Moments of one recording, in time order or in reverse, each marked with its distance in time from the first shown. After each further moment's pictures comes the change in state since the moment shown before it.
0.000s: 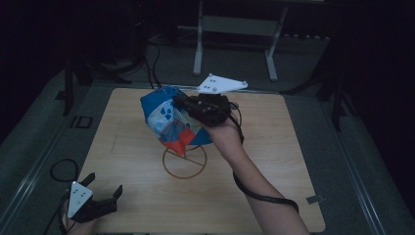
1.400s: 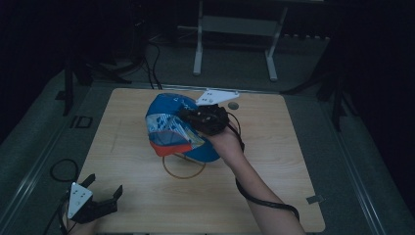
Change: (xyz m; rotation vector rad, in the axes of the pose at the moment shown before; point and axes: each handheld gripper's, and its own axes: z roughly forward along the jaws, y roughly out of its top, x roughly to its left) left arm 0.000 -0.004 0.000 -0.005 0.002 -0.030; right arm -0.014 -0.046 0.017 0.132 0.021 0.033
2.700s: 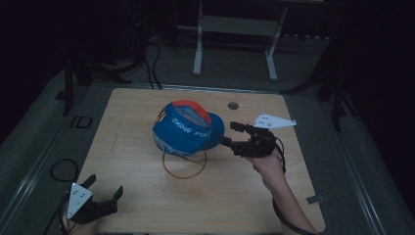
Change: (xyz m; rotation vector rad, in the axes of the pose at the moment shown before) left arm 0.000 -0.002 -0.001 0.001 -0.013 -0.019; right arm -0.036 -0.094 -0.093 -0.078 -0.026 0.168
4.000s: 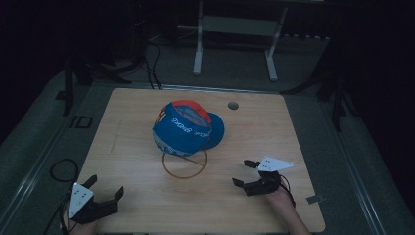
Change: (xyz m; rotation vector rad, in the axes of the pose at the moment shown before) left arm 0.000 -0.002 0.002 0.016 -0.012 0.003; right arm -0.027 -0.150 -0.012 0.162 -0.012 -0.055
